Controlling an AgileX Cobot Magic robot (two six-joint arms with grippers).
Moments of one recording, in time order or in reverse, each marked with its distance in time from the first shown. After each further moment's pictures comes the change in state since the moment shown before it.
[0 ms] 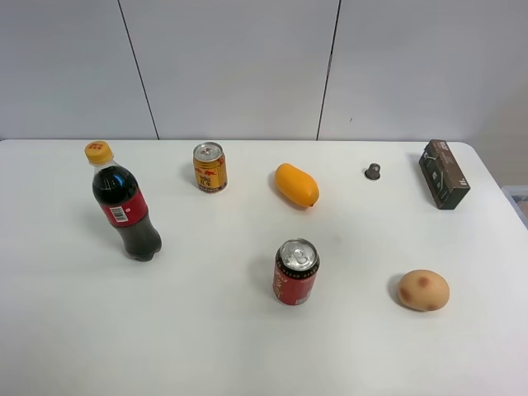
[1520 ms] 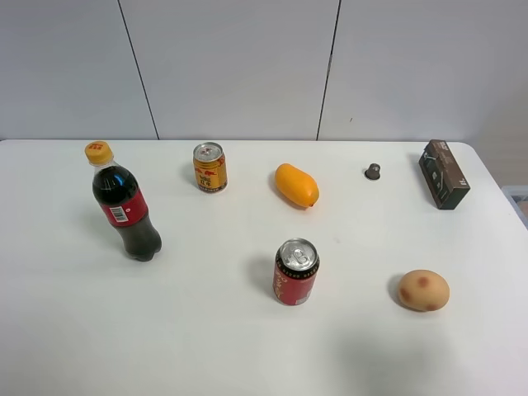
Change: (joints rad) left arm 0.000 0.000 0.000 0.000 0.000 0.000; right arm 0.000 -0.866 0.951 0.083 -0.151 0.006
